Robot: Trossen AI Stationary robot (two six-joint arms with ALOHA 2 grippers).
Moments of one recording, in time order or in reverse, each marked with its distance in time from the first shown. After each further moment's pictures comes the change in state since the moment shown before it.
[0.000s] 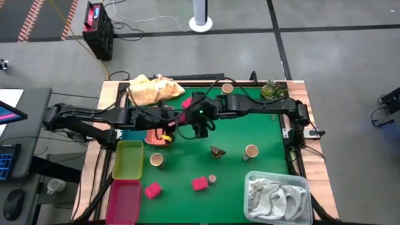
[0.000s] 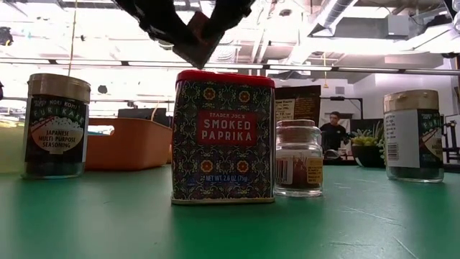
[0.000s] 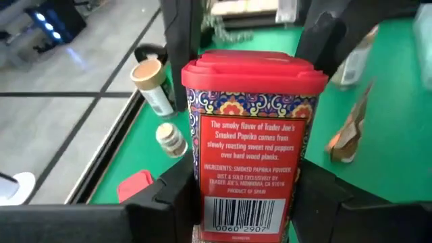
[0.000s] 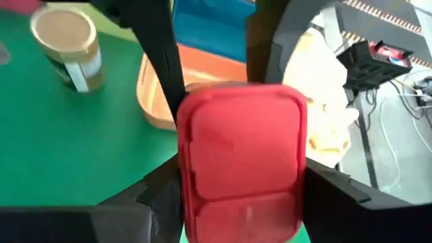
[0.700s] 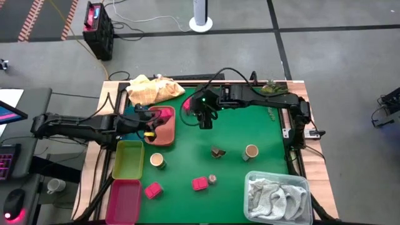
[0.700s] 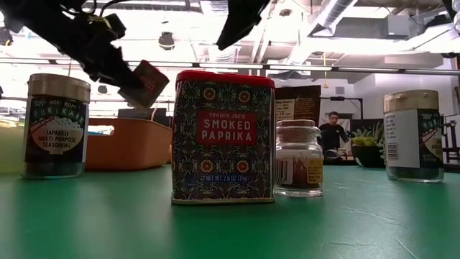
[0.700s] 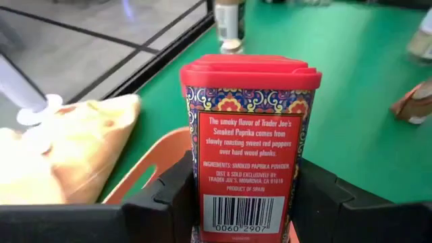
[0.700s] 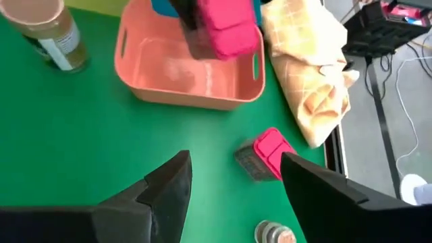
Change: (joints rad) left arm 0.028 -0.442 -0.469 0.065 -0.142 -0.224; right arm -0.094 -0.017 0.000 -0.043 -0.069 0.033
